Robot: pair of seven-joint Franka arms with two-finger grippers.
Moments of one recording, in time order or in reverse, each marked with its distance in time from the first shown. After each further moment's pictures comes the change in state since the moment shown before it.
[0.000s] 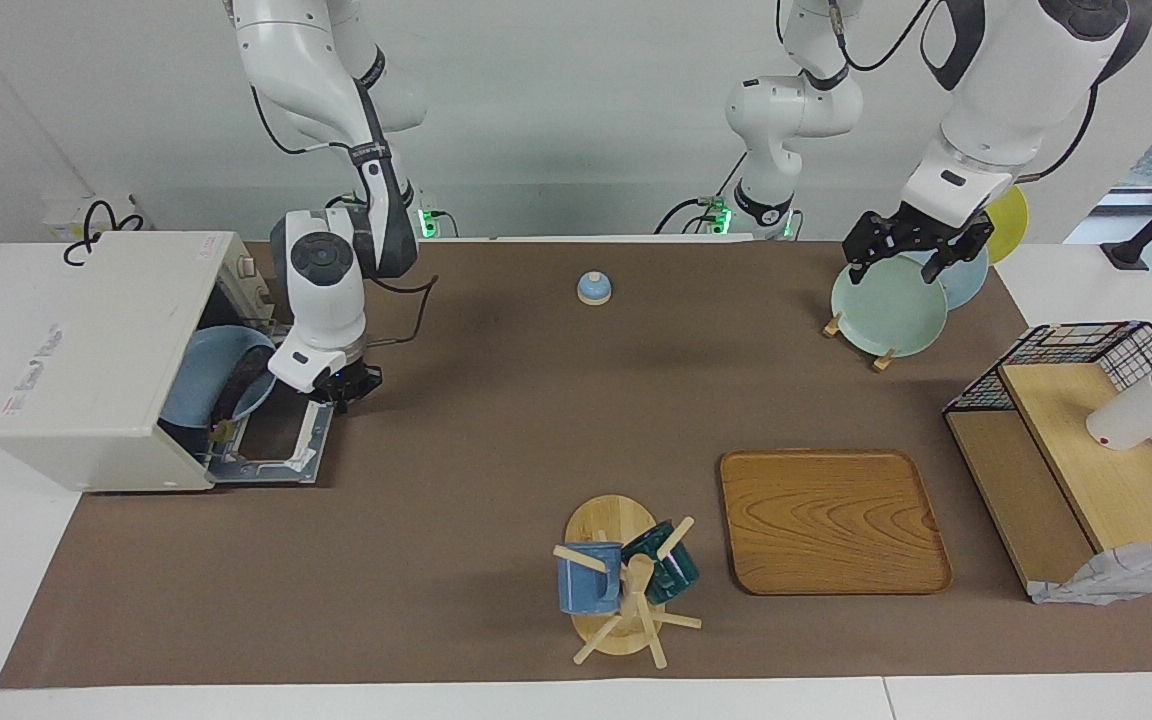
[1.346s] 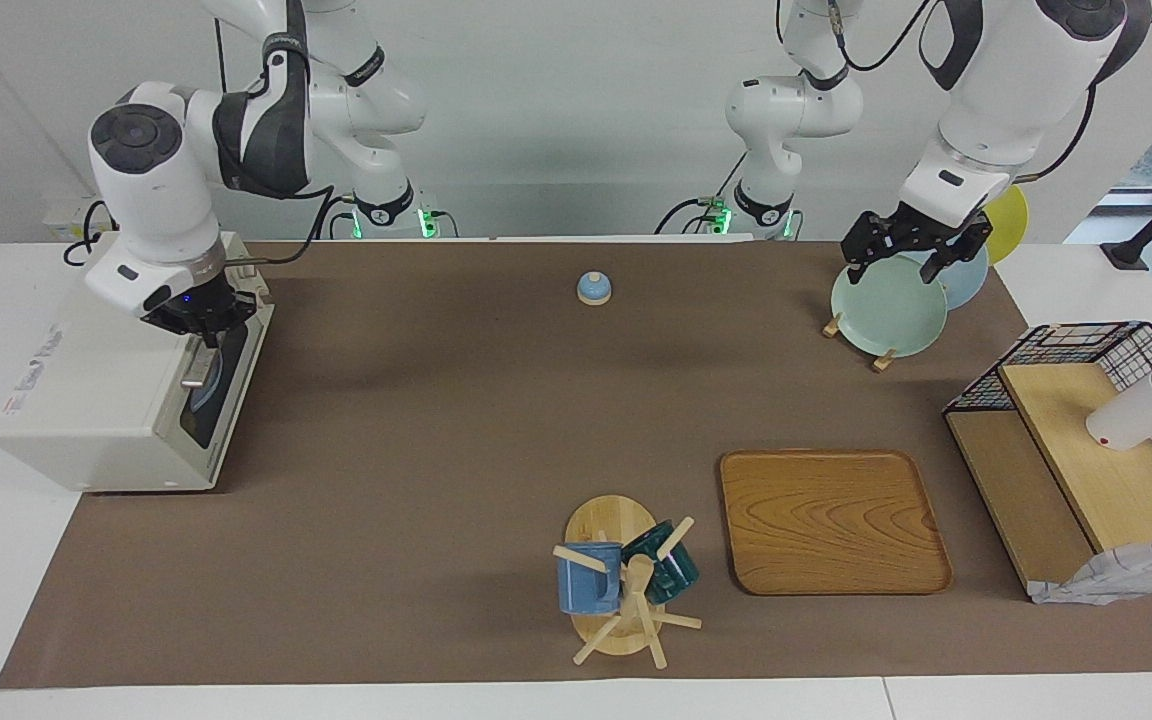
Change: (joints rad) left arm 0.000 0.000 -0.003 0.000 0.000 0.000 0.000; right arm -0.140 -0.155 0.000 0.347 0.042 -0.518 -0.298
